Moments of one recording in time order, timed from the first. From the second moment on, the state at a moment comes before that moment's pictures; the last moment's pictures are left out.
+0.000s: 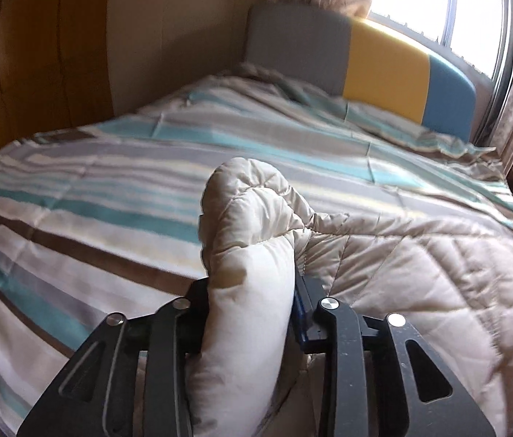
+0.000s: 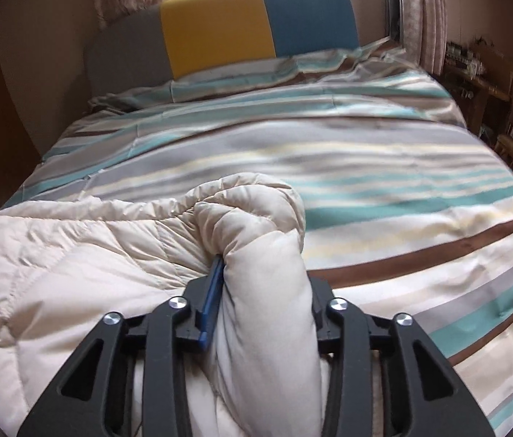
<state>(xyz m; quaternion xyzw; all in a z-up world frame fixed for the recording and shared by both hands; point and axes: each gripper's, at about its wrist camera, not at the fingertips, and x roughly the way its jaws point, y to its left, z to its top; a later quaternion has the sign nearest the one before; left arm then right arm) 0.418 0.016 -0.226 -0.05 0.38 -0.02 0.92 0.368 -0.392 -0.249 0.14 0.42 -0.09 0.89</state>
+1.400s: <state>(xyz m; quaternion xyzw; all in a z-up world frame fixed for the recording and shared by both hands) 0.389 -0.102 -0.244 -0.01 0.37 -0.05 0.93 0.368 -0.368 -0.248 0.05 0.42 -0.16 0.89</state>
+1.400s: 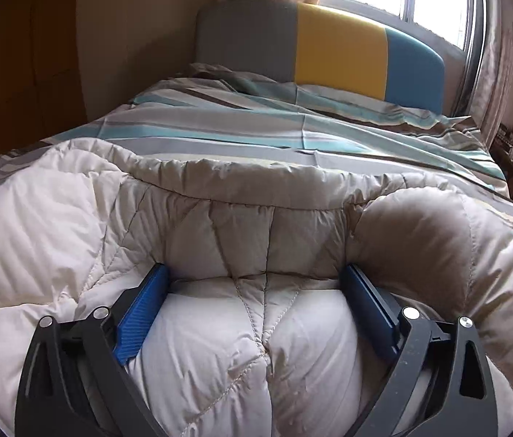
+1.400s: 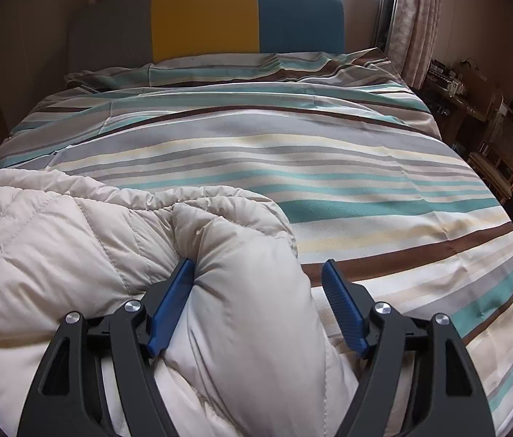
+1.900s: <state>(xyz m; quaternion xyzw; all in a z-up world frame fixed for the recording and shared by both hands) 0.379 -0.104 -0.242 0.00 0.36 -0.05 0.93 0.346 -0.275 -0.183 0.07 0.34 -0.03 0.94</state>
